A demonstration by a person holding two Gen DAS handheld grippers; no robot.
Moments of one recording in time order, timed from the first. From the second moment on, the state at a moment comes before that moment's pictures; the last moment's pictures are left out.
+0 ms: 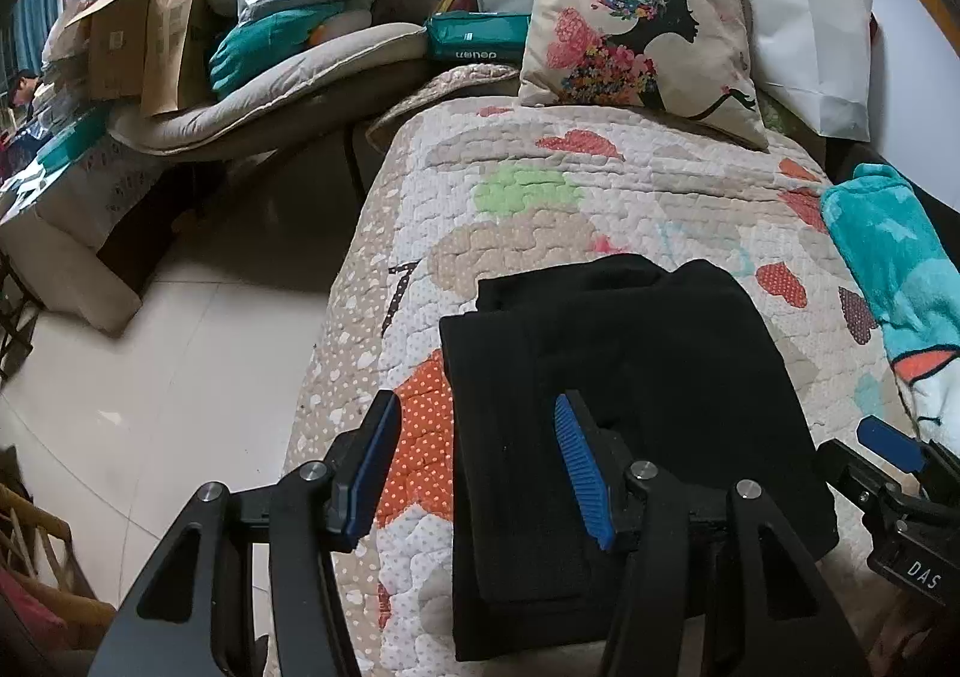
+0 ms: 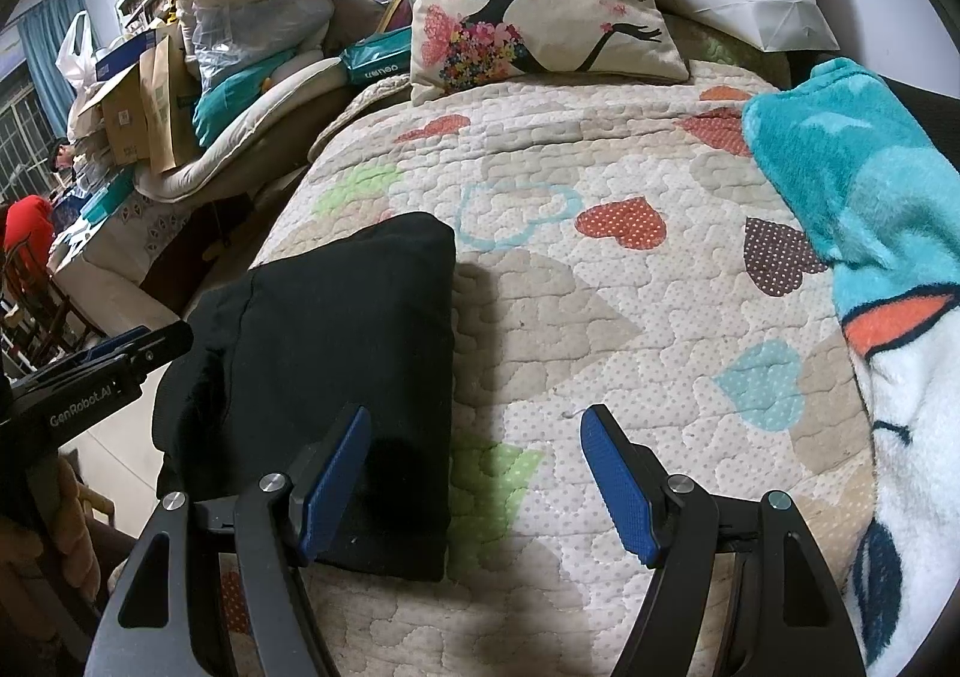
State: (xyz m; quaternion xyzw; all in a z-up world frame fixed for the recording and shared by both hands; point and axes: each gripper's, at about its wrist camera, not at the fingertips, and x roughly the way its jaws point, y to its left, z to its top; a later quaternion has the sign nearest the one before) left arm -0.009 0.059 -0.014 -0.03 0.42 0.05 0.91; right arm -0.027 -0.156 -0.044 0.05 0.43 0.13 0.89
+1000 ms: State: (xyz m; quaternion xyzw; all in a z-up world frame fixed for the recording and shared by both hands) left arm -0.006 0.055 -0.020 -0.03 0.43 0.04 0.90; right arm -0.025 -0.155 -0.045 0.05 0.43 0.13 0.89
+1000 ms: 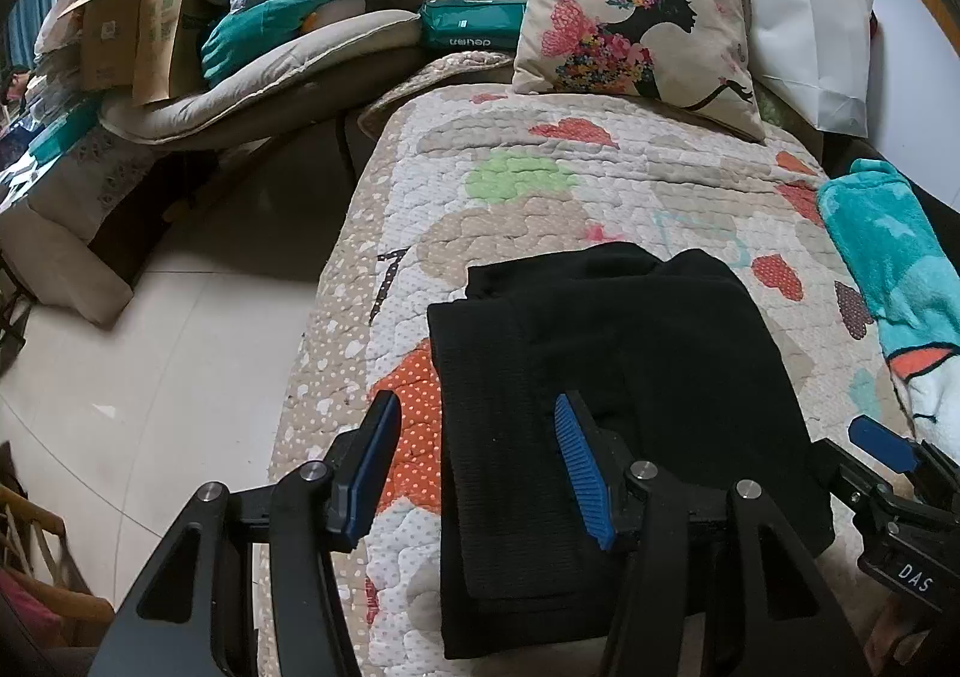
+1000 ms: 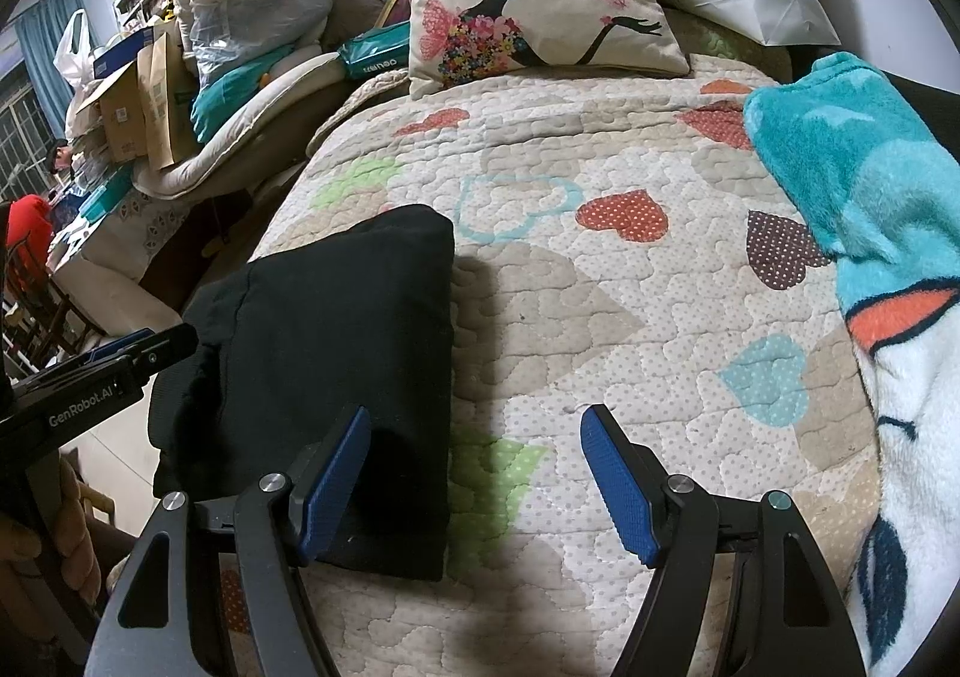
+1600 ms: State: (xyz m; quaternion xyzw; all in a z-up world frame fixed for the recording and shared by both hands) left arm -0.003 0.057 -0.021 -0.05 0.44 0.04 0.90; right arm -0.023 -0.156 -0.048 0.05 0.43 0.13 0.89
